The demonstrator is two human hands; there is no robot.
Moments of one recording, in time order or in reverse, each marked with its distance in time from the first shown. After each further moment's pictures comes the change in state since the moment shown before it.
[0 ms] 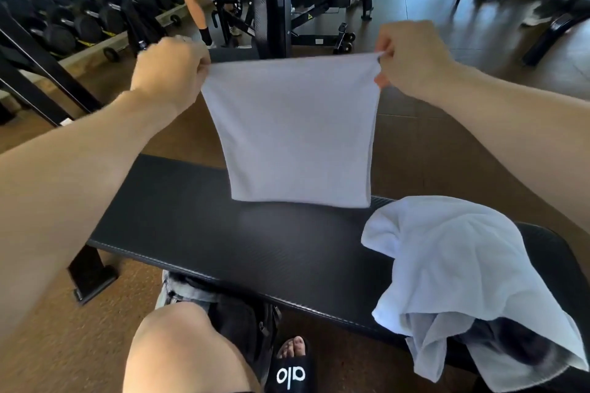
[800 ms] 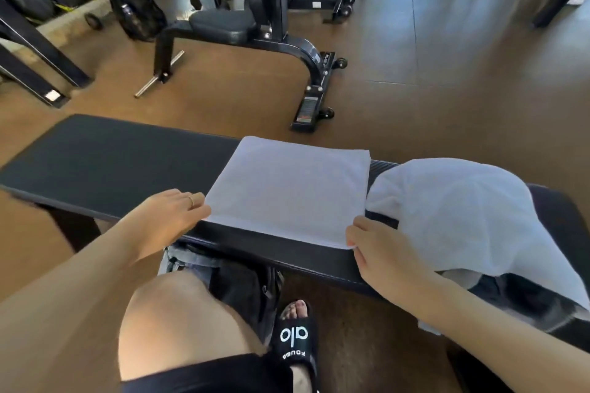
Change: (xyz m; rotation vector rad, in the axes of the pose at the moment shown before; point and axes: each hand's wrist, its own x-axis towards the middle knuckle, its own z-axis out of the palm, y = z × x) left_hand -0.225 -0.028 0.111 0.003 -0.420 0.628; right_hand -0.267 0.002 0.130 -0.201 -0.518 -0.112
